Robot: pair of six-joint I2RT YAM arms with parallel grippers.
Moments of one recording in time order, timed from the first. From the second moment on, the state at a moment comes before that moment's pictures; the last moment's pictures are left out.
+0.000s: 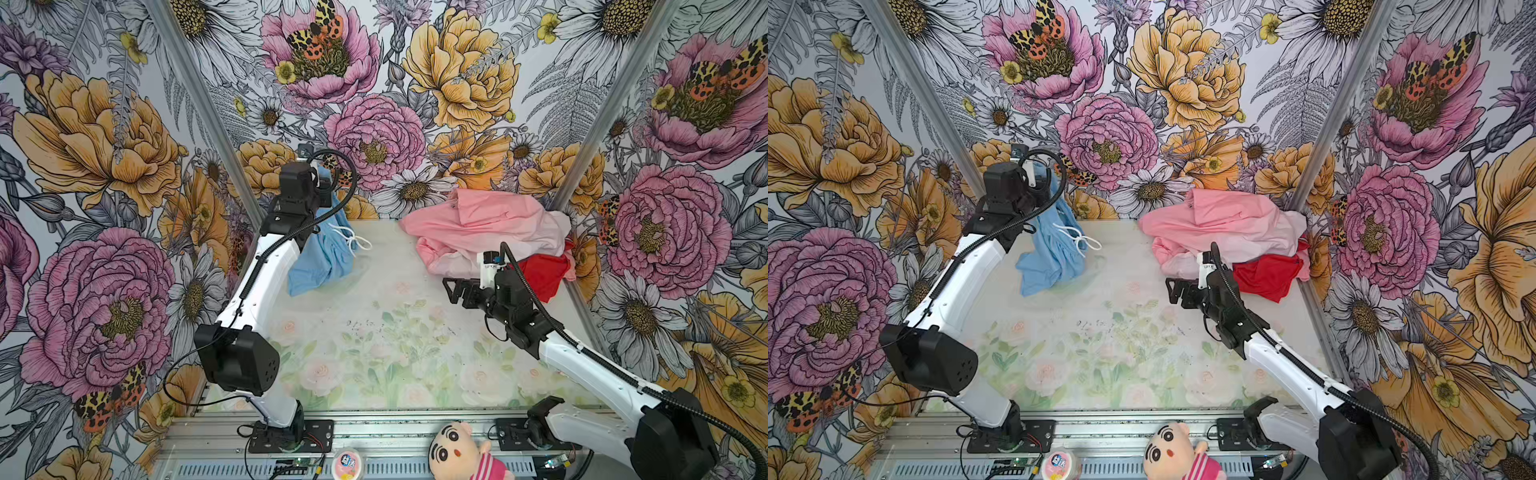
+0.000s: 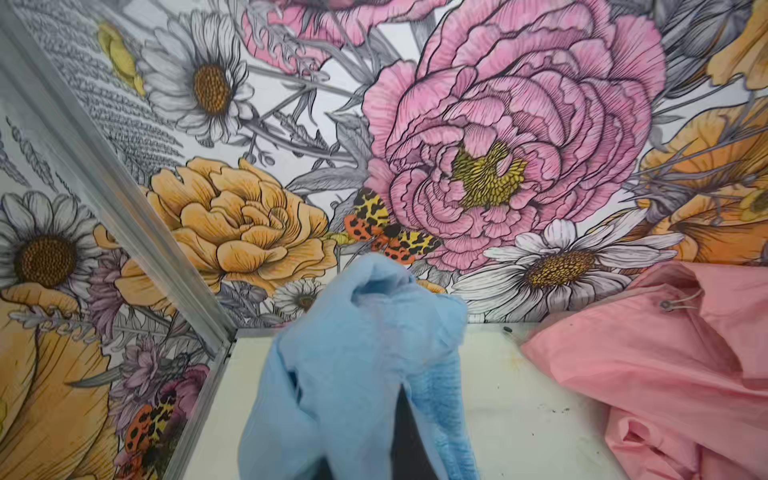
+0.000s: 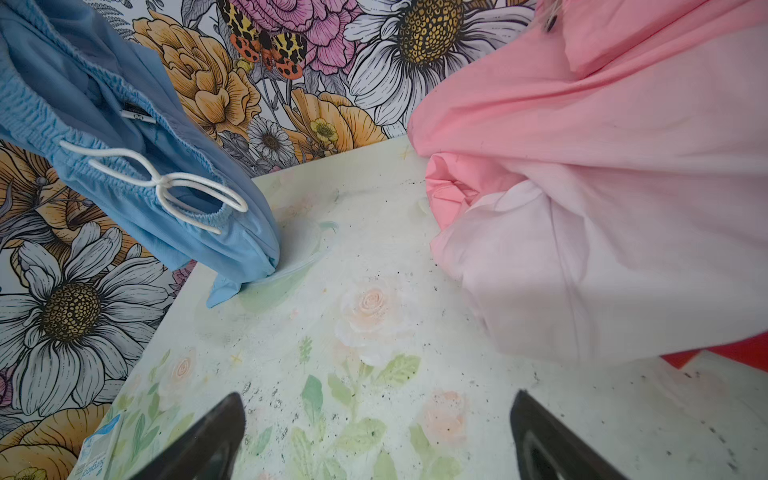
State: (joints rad) left arm -0.15 1.63 1.71 -0.32 -0.21 0.00; right arm 0.45 1.11 0.68 0.00 -0.10 0.49
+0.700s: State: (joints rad) left arm -0.04 1.56 1.38 -0.24 -0.35 0.03; right arm 0.45 1.18 0.68 0.04 -0.12 0.50
